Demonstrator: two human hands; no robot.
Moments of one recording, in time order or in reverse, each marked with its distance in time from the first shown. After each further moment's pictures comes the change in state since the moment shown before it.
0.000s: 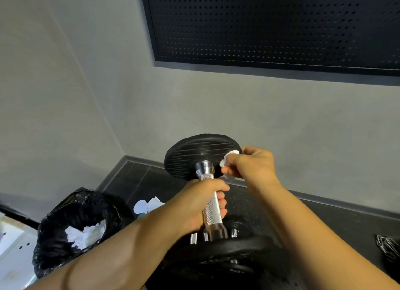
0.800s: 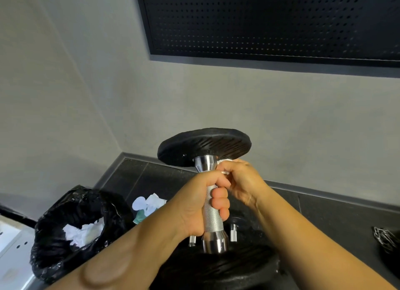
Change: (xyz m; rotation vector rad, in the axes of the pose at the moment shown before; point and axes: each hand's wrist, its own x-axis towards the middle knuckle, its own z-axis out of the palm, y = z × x) left_hand -0.003 -0.002 0.000 -0.132 -0.255 -0.039; right_hand 0.010 0.032 0.001 0.273 -0.288 0.203
